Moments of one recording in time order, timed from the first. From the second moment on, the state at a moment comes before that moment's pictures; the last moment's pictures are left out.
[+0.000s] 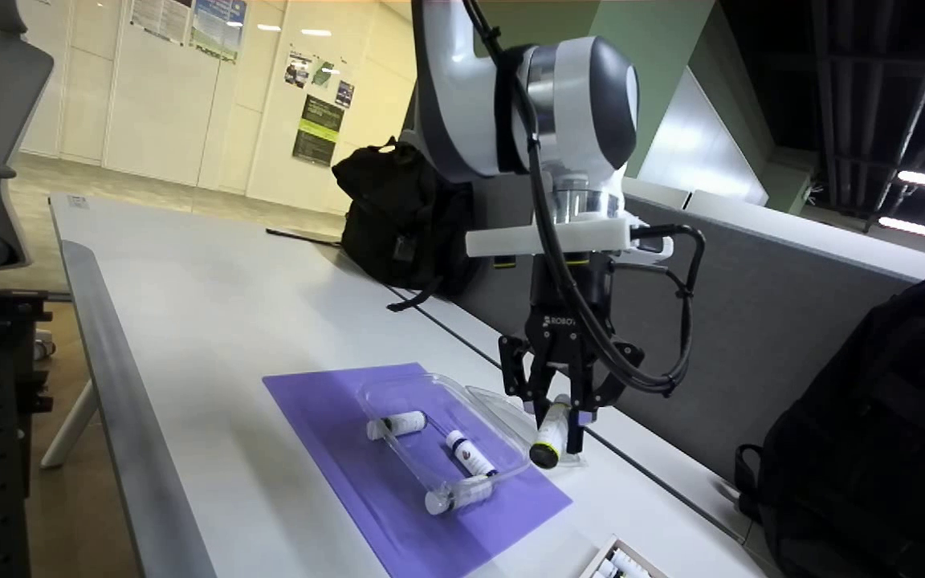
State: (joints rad) arm 0.01 0.34 -0.26 -2.23 -0.58 2.44 0.17
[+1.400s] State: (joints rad) arm -0.14 0.39 -0.28 -2.27 -1.41 2.69 0.03
